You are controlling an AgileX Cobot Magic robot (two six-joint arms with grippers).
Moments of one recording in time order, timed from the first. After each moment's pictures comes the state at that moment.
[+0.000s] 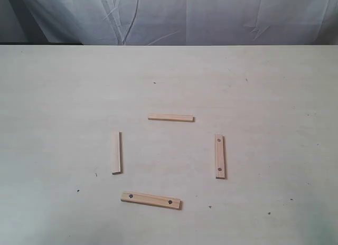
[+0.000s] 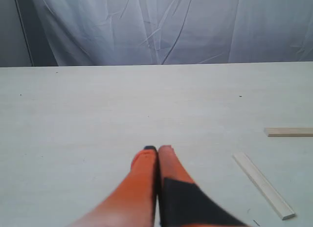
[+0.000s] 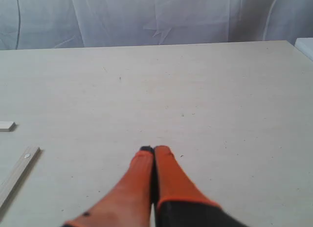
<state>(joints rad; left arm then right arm) 0.00 0.00 0.00 0.00 0.28 -0.04 0.01 0.01 0.00 0.04 0.37 0.02</state>
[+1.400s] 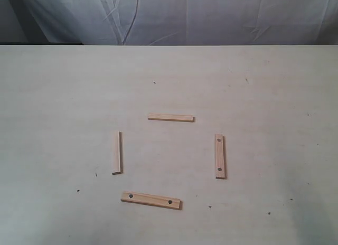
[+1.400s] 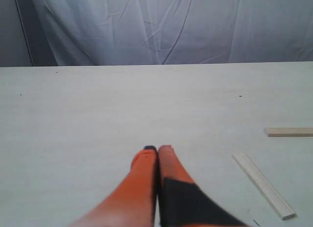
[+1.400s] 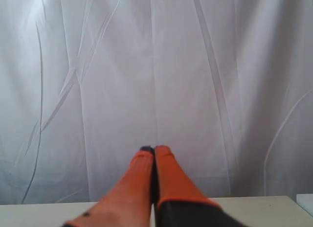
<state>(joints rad) 0.00 0.00 0.00 0.00 0.28 -0.04 0.01 0.01 0.00 0.04 -0.18 0.02</state>
